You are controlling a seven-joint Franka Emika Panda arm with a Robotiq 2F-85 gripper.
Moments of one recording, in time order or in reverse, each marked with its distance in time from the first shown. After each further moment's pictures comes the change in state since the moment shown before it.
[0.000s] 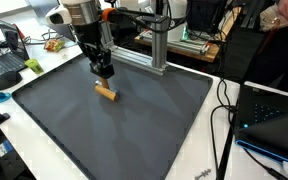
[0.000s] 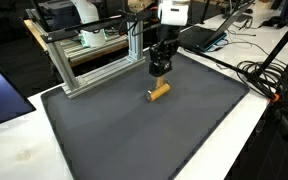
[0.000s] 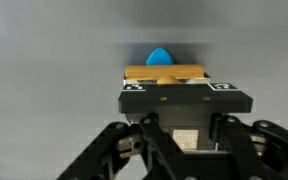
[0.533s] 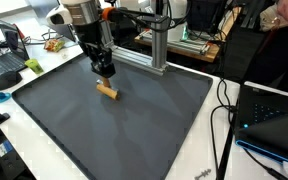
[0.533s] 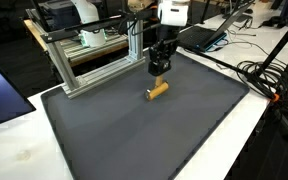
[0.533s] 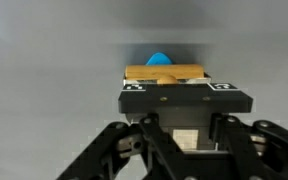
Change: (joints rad) arm 0.000 0.000 0.000 0.006 0.005 -0.030 -0.013
